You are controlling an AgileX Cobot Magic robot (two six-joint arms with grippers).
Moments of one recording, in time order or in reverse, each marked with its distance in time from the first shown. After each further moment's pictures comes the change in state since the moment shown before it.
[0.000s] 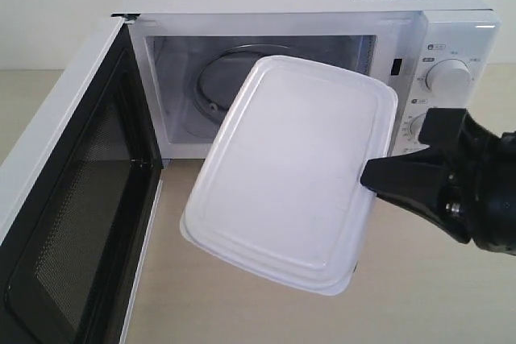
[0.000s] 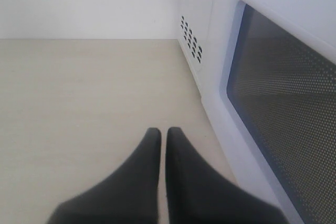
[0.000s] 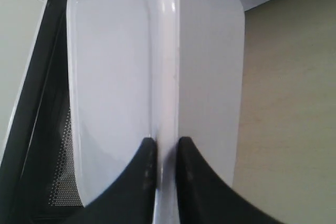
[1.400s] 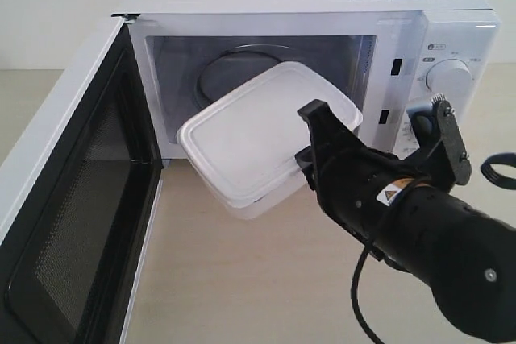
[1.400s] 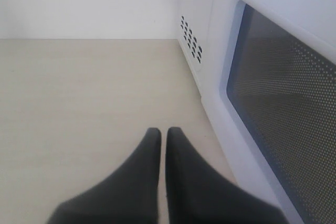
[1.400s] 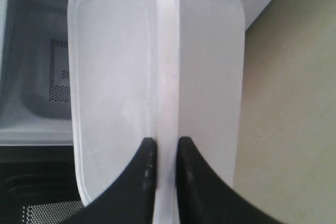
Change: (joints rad) left arm 0.000 0.000 0.000 0.000 0.000 0.000; right arm 0.474 0.631 -0.109 -0.601 -1.004 1.291
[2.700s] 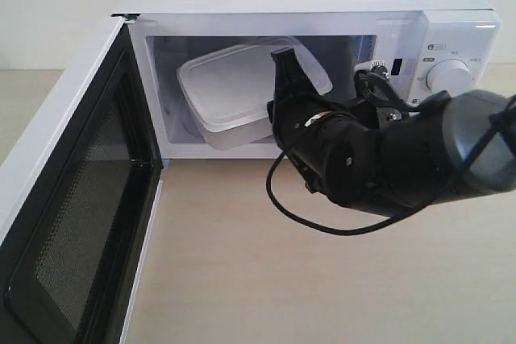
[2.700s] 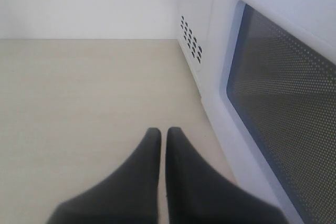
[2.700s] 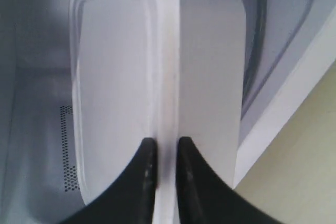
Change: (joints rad) left arm 0.000 0.000 0.000 0.000 0.000 0.000; right arm -0.160 0.332 -0.370 -0.079 0.028 0.188
